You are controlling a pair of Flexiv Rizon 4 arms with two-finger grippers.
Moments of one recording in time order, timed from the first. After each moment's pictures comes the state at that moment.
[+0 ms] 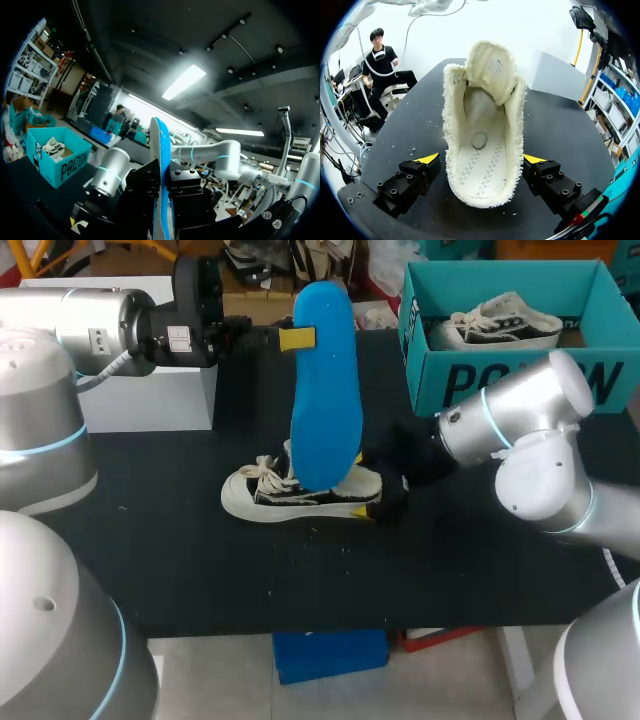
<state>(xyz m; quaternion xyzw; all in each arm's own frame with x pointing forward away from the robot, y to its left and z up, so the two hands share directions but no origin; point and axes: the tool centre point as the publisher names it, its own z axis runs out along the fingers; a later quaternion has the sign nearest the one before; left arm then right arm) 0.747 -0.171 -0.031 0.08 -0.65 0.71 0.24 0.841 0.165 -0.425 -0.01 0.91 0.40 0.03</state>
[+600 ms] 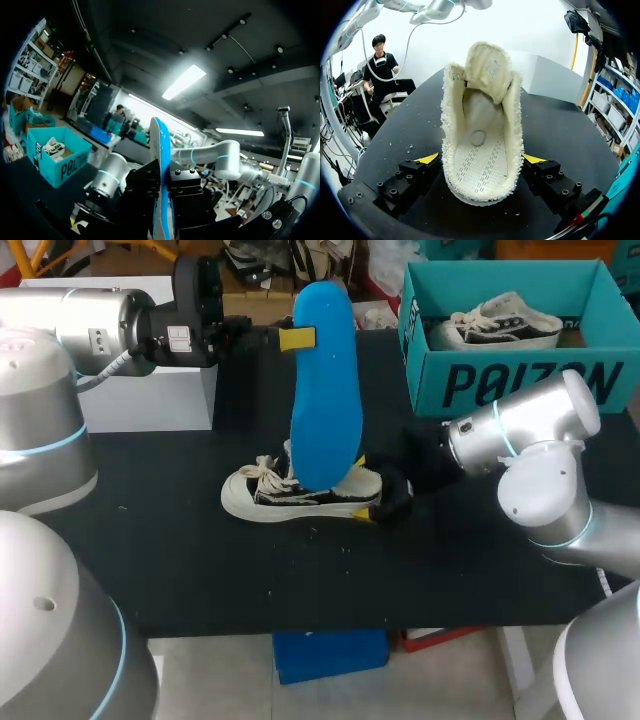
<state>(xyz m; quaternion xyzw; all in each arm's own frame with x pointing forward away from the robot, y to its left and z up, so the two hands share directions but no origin) 0.747 -0.171 -0.031 0.08 -0.65 0.71 0.24 0.843 0.163 -0.434 -0.01 0.89 0.45 0.03</state>
